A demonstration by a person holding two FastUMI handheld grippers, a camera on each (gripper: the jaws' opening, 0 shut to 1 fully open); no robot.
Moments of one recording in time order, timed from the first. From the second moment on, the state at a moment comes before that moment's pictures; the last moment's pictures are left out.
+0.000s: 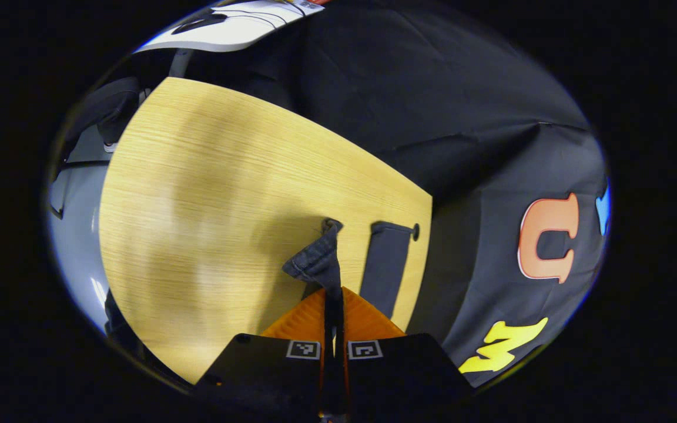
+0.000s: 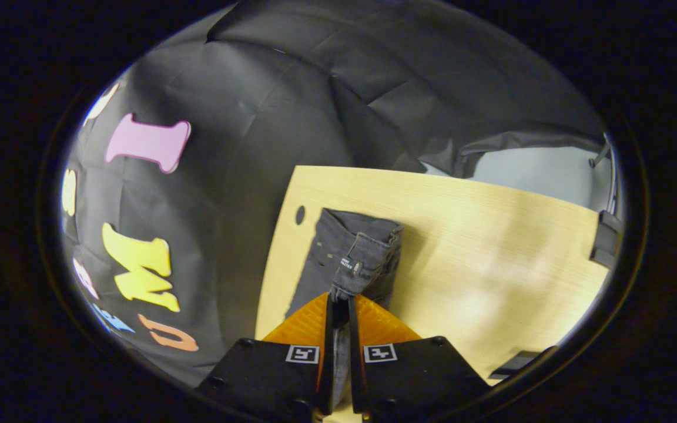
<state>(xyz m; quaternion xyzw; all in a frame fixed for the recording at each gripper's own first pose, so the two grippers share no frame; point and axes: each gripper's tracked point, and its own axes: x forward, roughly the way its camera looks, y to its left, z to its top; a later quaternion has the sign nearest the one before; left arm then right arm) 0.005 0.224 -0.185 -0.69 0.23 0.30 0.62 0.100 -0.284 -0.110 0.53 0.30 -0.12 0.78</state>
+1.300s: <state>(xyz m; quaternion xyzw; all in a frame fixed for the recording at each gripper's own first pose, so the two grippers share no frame) 0.282 0.235 -0.262 -0.55 0.33 0.32 0.70 0.332 -0.261 -0.176 0.51 0.31 -0.12 0.79</state>
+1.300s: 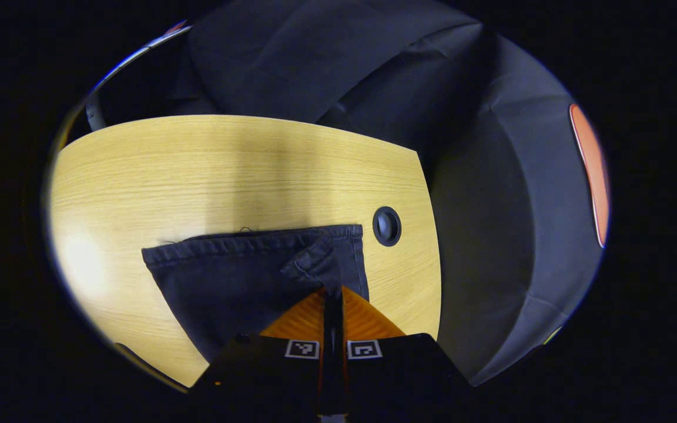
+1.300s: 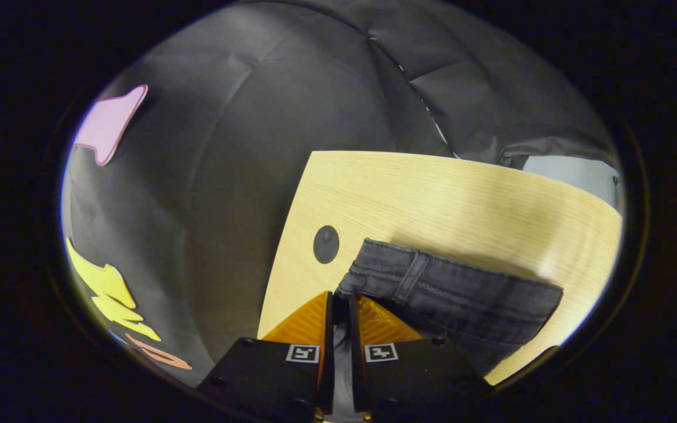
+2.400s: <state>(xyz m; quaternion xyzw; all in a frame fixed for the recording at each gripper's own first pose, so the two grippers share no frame) 0.177 0.084 -0.024 -0.11 0.18 0.03 0.98 0.176 -0.311 -0.199 0.41 0.33 -0.21 0.82</state>
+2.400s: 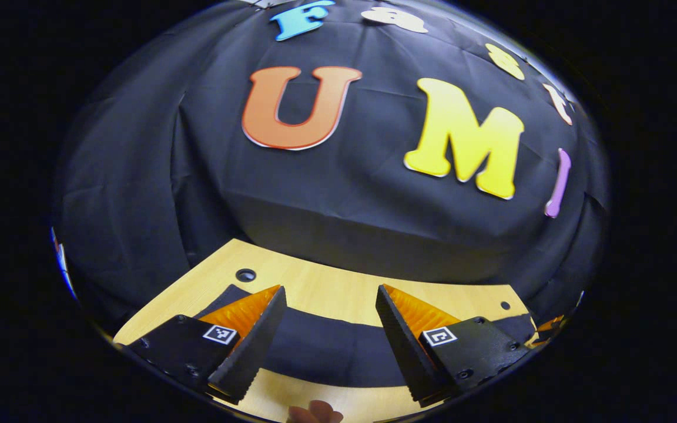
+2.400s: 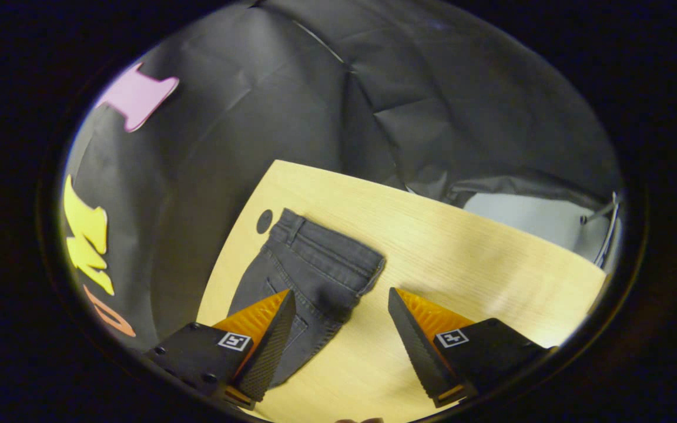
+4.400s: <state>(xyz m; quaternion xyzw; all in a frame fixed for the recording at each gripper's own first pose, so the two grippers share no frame) 0.061 -0.018 -0.031 -0.11 0.25 -0.05 0.96 0.220 -0.179 -0.113 0.08 0.21 -0.03 0.97</state>
